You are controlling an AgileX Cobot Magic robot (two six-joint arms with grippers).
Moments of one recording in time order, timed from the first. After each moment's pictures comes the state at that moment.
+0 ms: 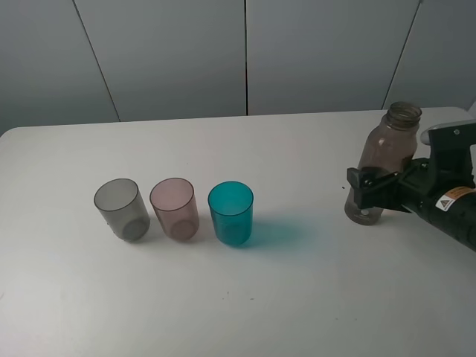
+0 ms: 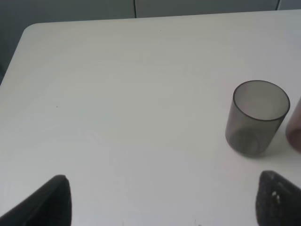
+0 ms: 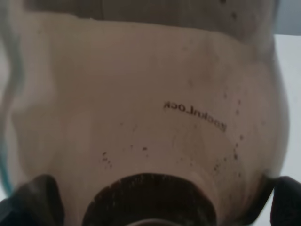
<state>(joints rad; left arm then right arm) -0.02 0.00 -0.51 0.02 1.08 -0.02 0.25 1.76 -0.18 0.07 -1.03 0.01</state>
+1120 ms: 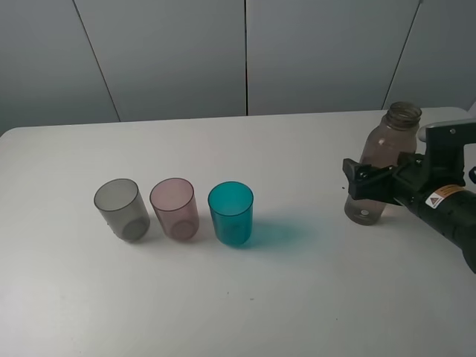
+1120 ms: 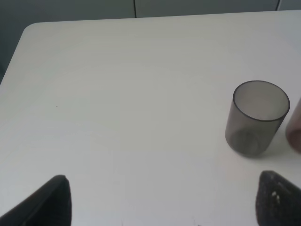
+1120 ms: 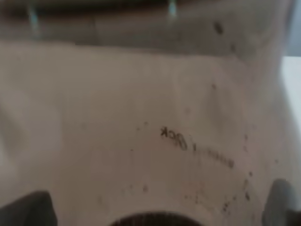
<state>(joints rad) -0.02 0.00 -0.51 0.02 1.08 -0.02 0.25 1.88 -0.21 0.07 -1.20 0.05</state>
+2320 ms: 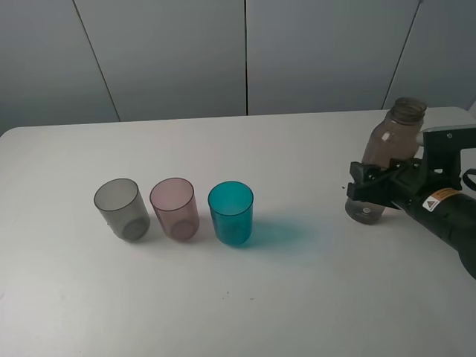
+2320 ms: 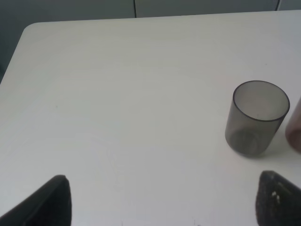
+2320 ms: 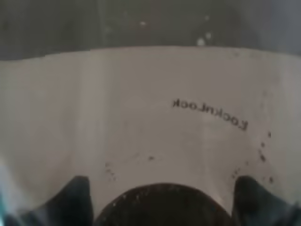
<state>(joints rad) -0.02 0.00 -0.51 0.02 1.08 -0.02 0.25 1.91 -0.22 0.07 -1.21 0.07</state>
